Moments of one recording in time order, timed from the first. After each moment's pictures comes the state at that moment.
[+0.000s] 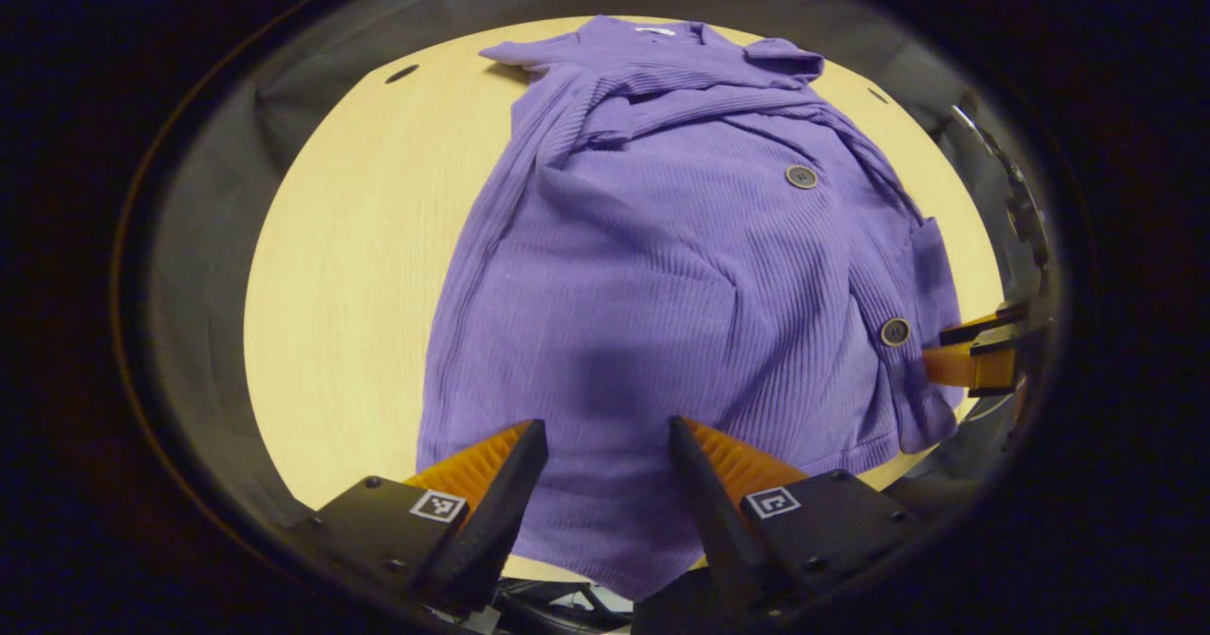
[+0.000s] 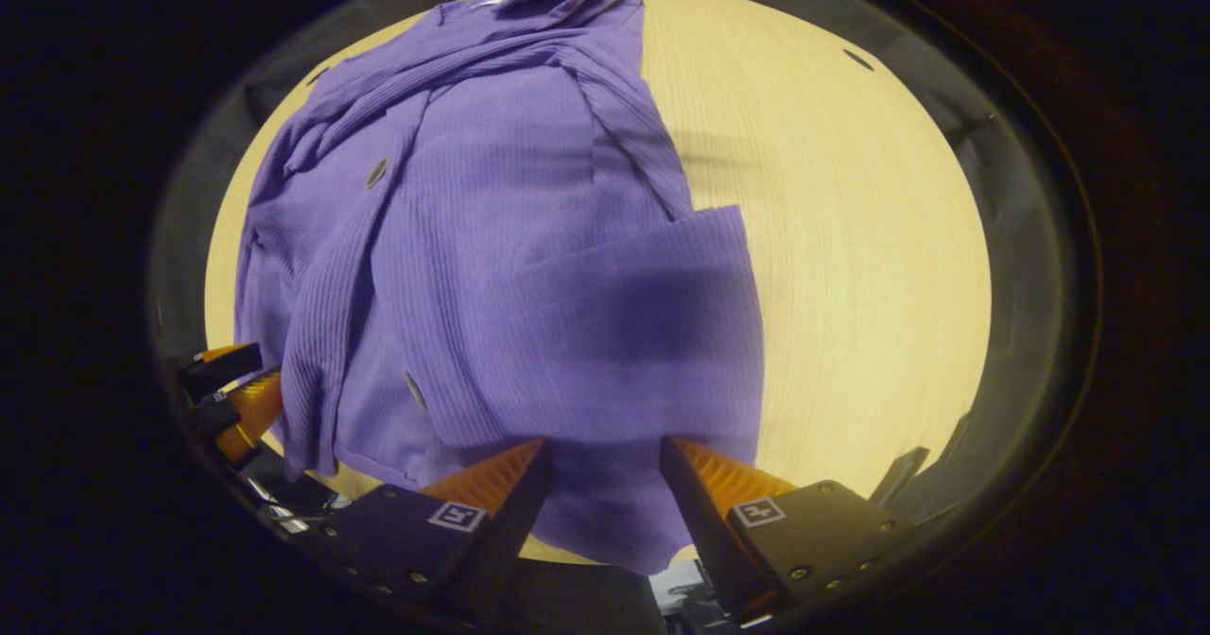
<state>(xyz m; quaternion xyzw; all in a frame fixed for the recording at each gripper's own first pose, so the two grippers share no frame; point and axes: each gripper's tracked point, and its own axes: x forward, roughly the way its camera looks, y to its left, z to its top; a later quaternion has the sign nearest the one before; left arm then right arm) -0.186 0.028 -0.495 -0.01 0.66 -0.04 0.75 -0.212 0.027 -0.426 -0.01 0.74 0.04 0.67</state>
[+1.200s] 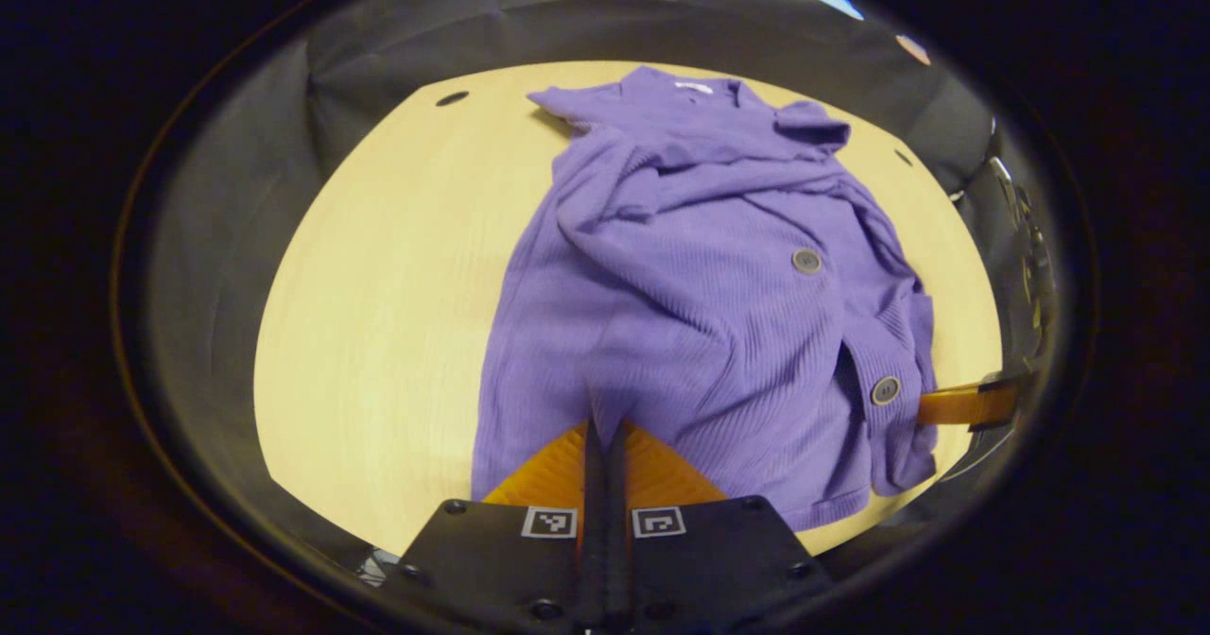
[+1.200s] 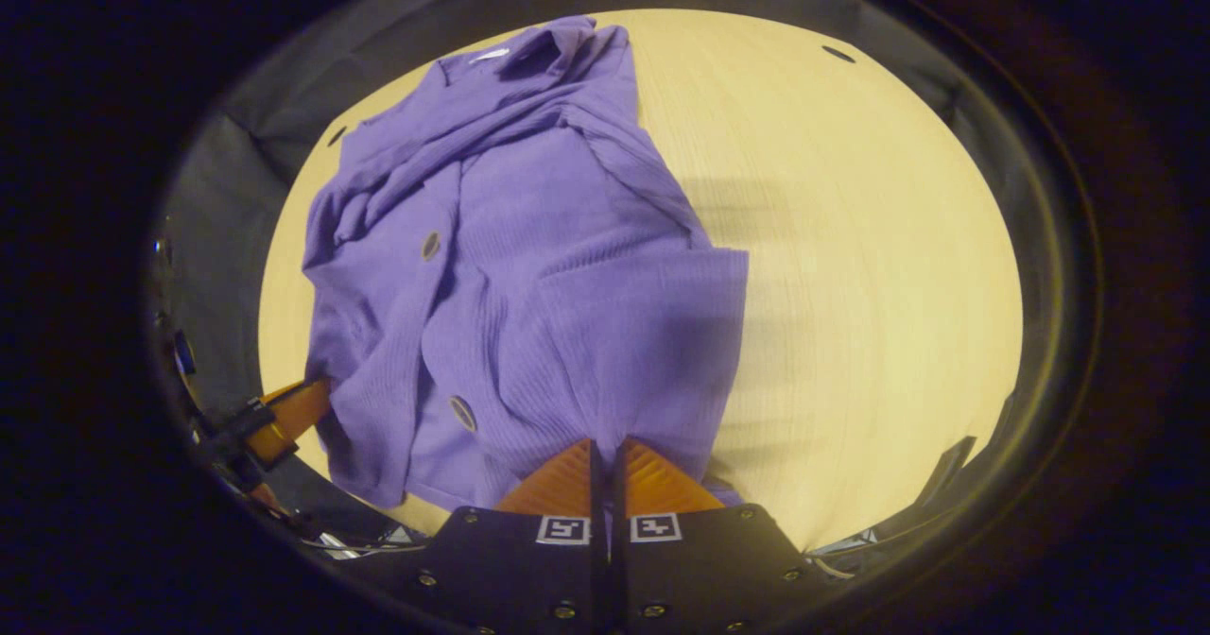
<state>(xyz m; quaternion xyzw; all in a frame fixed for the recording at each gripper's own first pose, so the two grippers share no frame) -0.135 0.026 -0.461 -0.06 0.57 0.03 0.82 -0.174 0.055 -0.407 0.10 0.68 0.06 0.72</state>
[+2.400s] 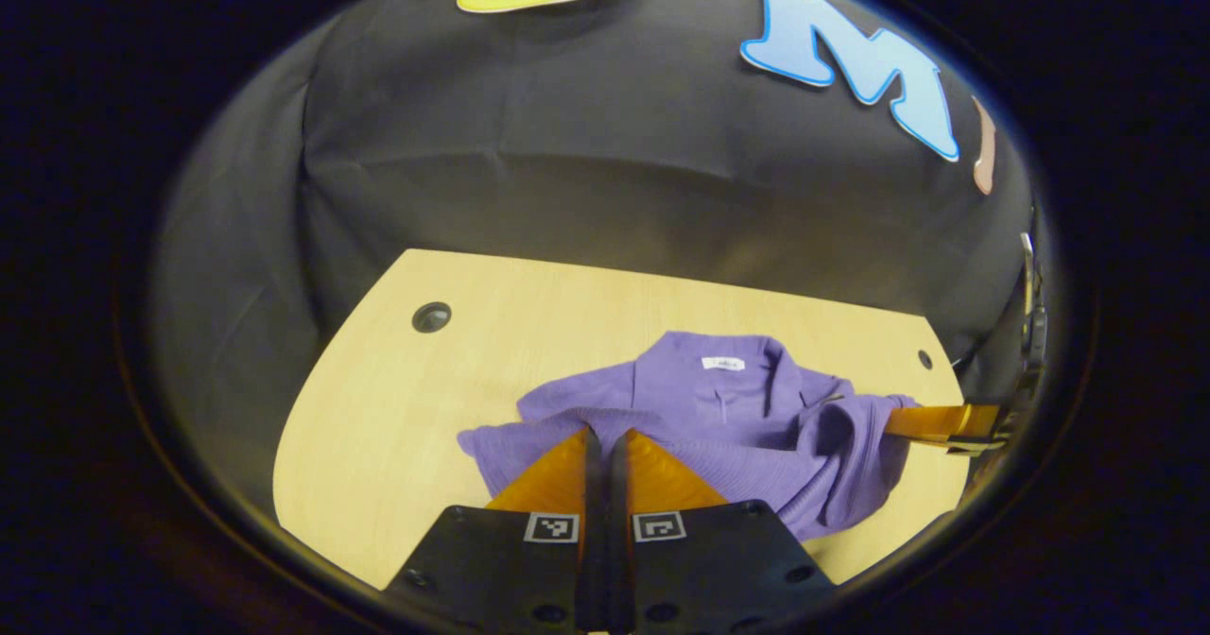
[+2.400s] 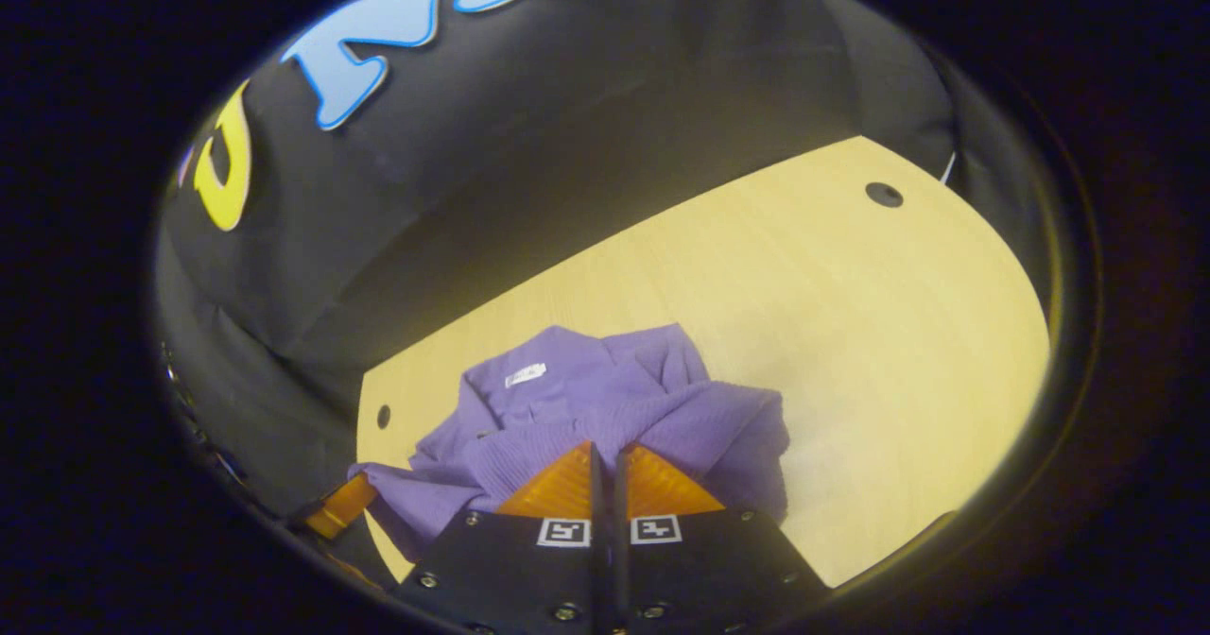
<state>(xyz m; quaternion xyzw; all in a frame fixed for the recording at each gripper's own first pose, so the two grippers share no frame) 0.193 0.062 -0.380 -0.10 0.40 0.04 0.91 0.150 0.070 -0.356 0.28 0.47 -0.03 0.83</state>
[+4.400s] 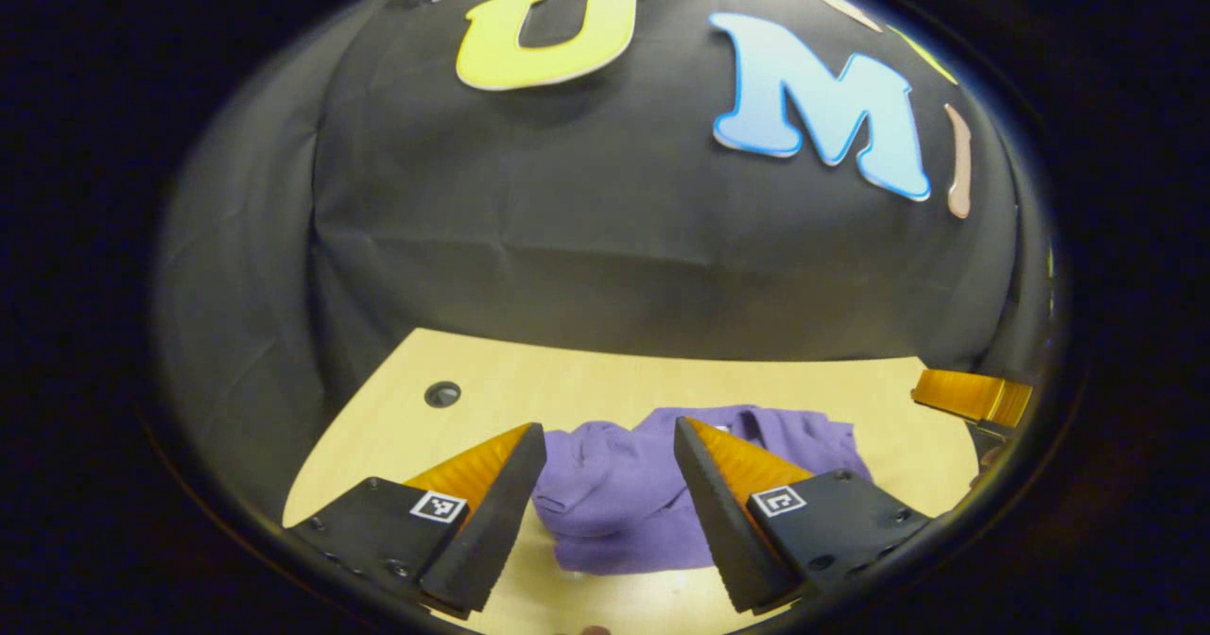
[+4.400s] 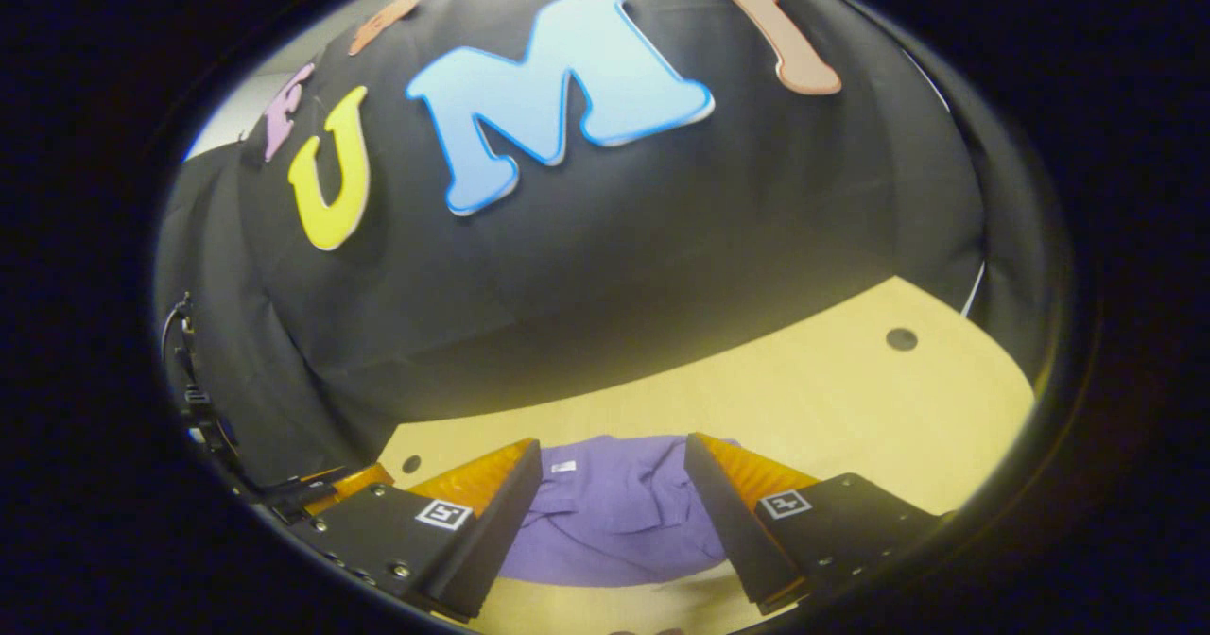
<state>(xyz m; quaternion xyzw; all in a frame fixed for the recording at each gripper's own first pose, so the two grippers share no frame) 0.180 0.061 -0.280 -0.06 0.26 0.03 0.96 0.150 0.057 -0.223 0.19 0.25 0.03 0.95</state>
